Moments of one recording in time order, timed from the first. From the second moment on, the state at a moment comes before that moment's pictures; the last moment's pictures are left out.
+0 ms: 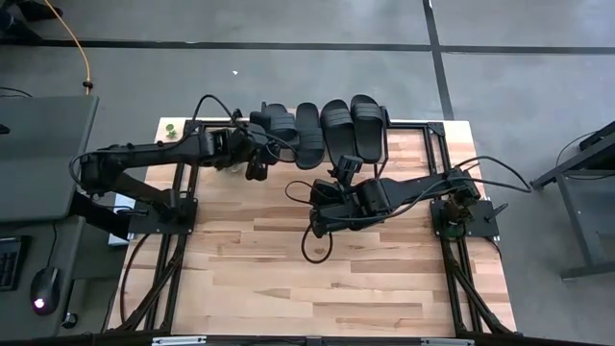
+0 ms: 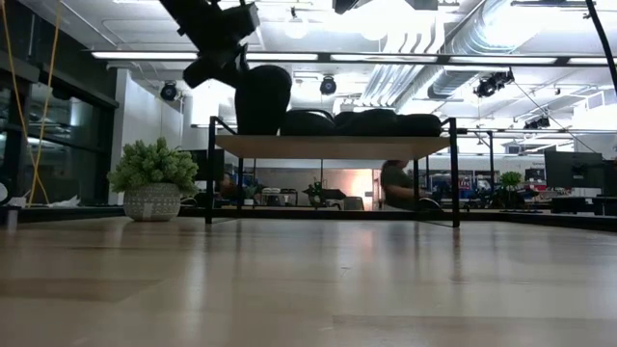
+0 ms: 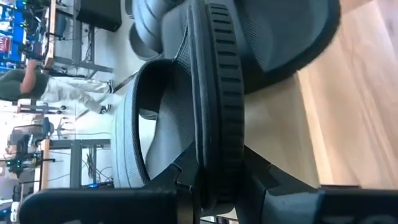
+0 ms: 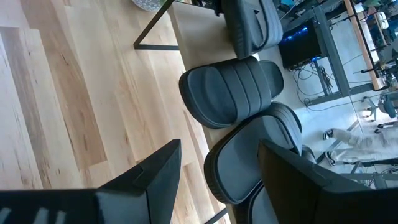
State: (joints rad) left arm 0.38 1.30 1.09 -0.51 -0.44 0.82; right arm 0.29 1.96 2.14 -1.46 0.86 0.31
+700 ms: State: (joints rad) left arm 0.38 1.31 1.05 -0.60 -0.41 0.77; right arm 0.29 1.96 2.14 -1.46 0.86 0.31
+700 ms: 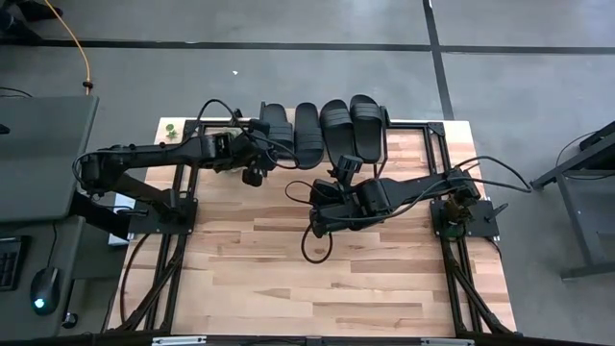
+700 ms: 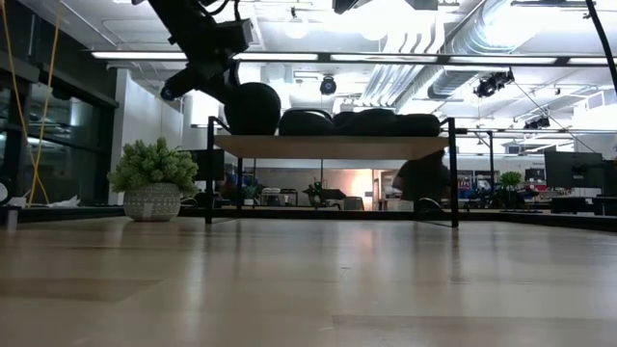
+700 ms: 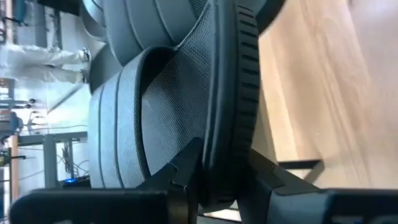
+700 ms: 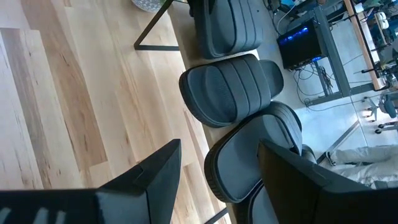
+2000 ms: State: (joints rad) left arm 0.38 1.31 1.05 -0.62 -0.32 0.60; right arm 0.27 1.96 2.14 -1.45 0.86 0.31
